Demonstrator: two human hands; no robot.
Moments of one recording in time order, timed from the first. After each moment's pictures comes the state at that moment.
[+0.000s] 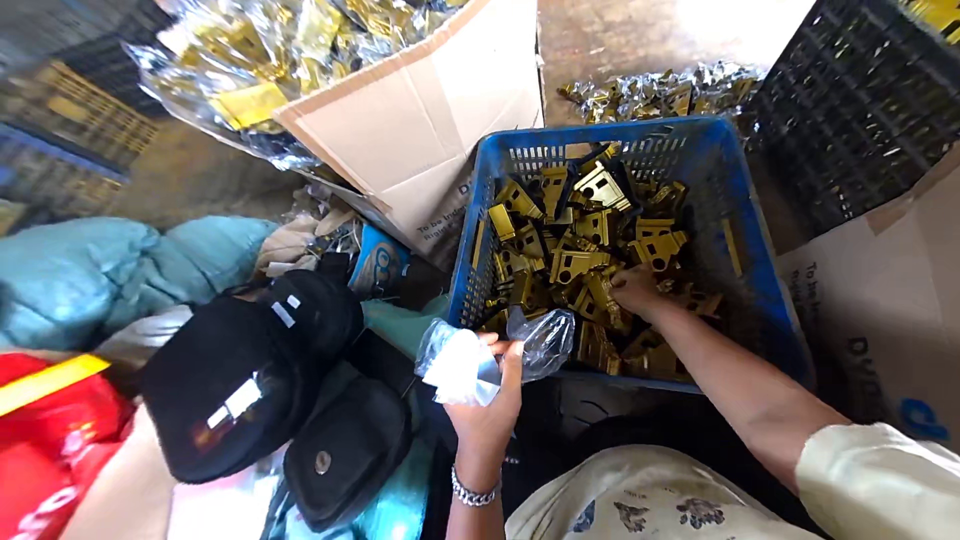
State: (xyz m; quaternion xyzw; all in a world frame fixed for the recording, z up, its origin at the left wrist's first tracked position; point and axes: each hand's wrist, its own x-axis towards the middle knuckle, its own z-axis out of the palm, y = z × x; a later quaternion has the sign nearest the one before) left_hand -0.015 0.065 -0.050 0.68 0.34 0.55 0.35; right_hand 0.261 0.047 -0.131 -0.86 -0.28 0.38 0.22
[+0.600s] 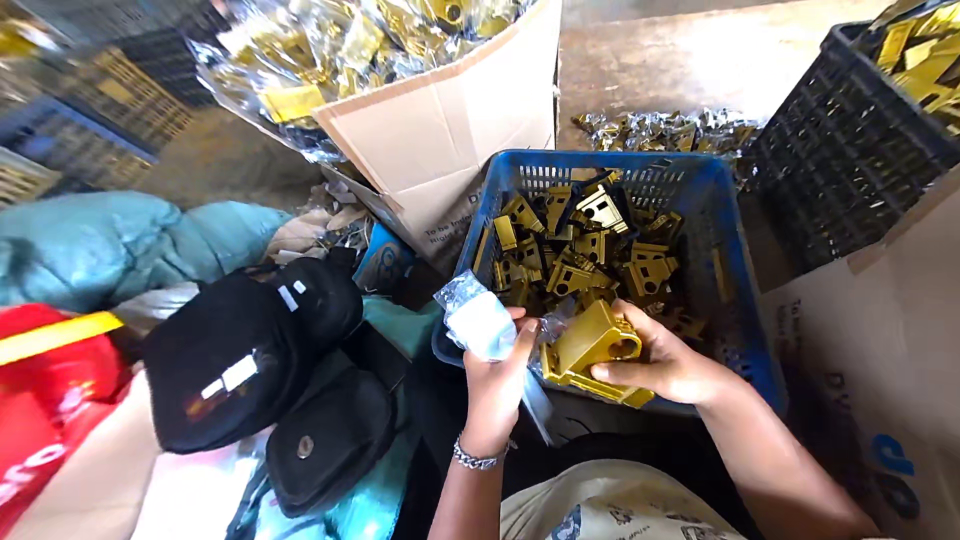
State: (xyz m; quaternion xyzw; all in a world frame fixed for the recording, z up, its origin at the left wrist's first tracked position) left_hand 0.022 0.049 -0.016 0.49 0.37 0.51 0.60; right_hand 0.199 -0.036 -0.023 -0.38 -0.52 0.50 0.57
